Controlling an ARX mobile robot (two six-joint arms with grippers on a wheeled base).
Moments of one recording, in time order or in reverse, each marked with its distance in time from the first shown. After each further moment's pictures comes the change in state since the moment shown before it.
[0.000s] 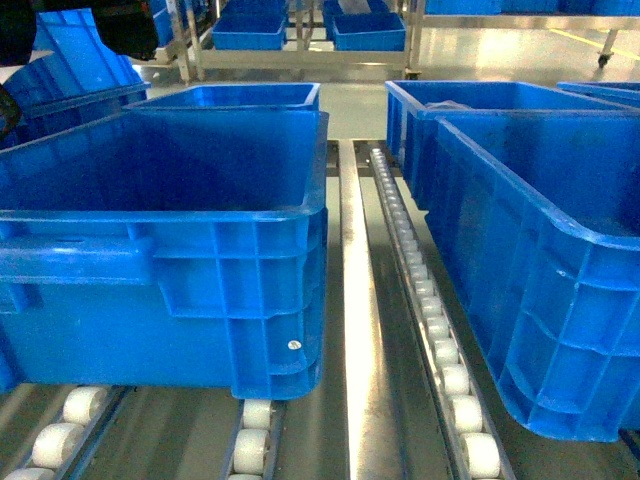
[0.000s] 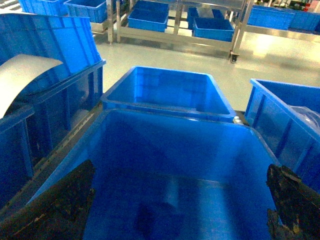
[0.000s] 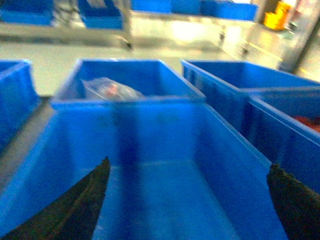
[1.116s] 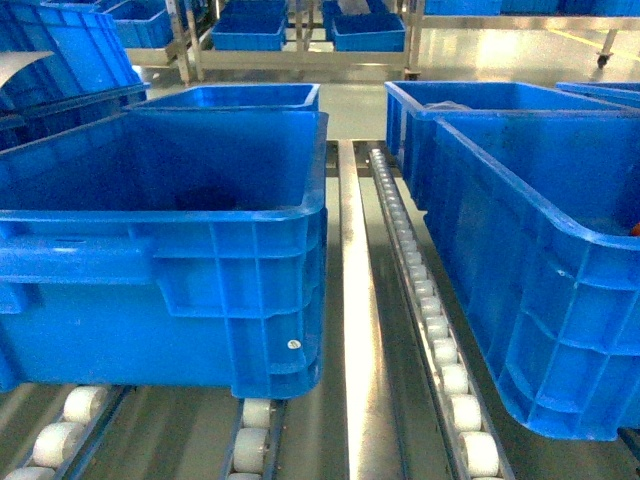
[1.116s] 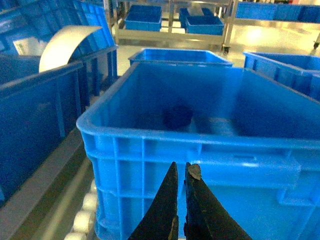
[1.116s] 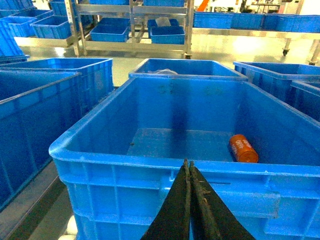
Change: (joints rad) left arm 0.181 -0.777 -0.864 0.109 0.227 0.086; right arm -0.081 -0.767 -0.661 -0.034 -0.386 0.035
